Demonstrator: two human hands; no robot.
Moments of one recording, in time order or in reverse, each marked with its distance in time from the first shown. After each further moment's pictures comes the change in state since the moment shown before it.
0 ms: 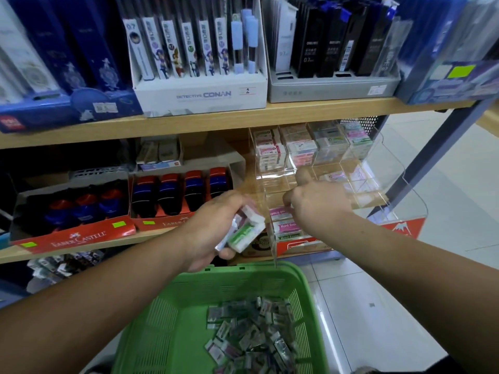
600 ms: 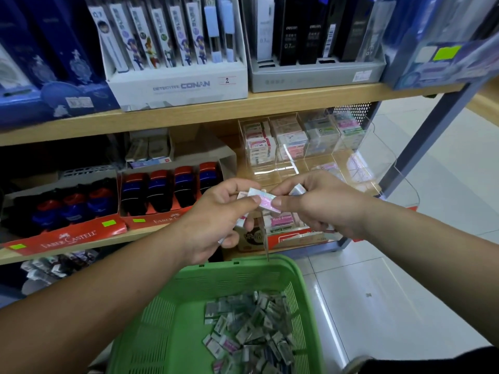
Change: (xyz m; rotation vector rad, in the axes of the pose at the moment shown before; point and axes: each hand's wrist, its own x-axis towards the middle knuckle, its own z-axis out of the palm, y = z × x) left_hand 0.009 0.004 0.019 0.026 0.004 0.139; right_hand -0.043 0.025 -0.028 1.450 -0.304 0.104
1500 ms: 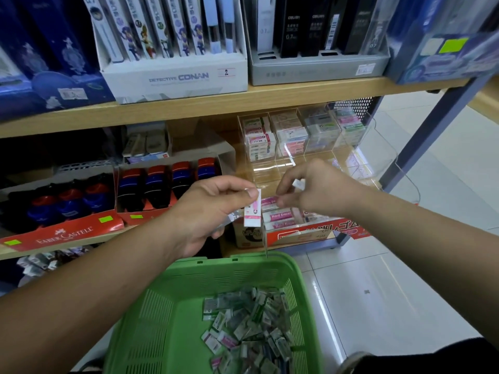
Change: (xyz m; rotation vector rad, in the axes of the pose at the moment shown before) left_hand -0.002 0.004 -0.011 0.070 0.077 -0.011; right_hand 0.027 0.007 -0.013 -0.582 0.123 -0.244
